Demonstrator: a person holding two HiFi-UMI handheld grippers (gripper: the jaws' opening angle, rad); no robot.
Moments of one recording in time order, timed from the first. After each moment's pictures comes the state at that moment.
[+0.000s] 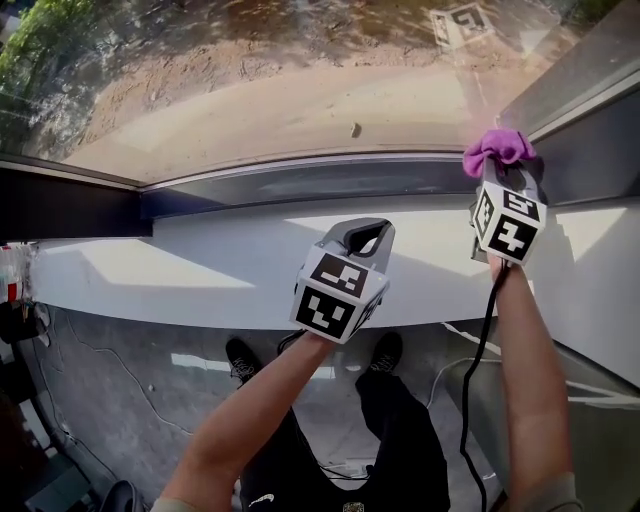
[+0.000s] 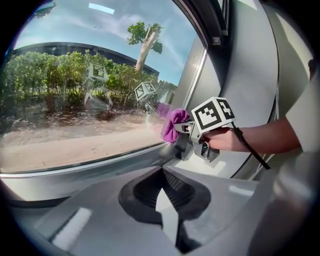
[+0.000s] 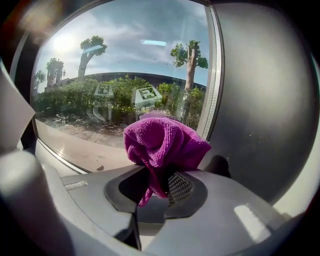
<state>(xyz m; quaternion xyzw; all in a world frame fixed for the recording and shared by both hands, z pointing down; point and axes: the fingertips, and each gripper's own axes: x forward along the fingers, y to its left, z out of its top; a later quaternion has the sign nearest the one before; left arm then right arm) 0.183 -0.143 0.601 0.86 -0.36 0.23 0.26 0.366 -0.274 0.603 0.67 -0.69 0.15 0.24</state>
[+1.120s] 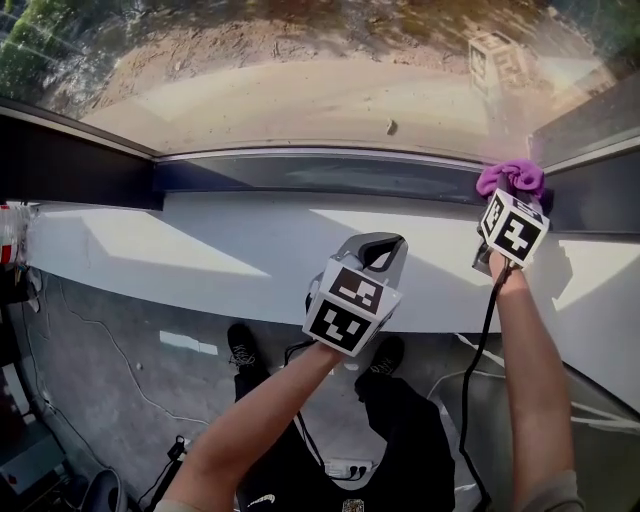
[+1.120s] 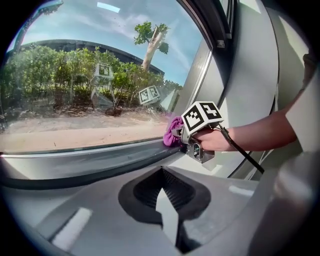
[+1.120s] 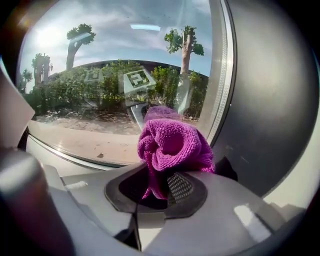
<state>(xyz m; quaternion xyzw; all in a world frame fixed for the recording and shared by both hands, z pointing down) 0.151 -0.125 0.626 0.85 -0.38 0.23 0.28 0.350 -0.273 0.667 0.68 -0.64 0.21 0.28</state>
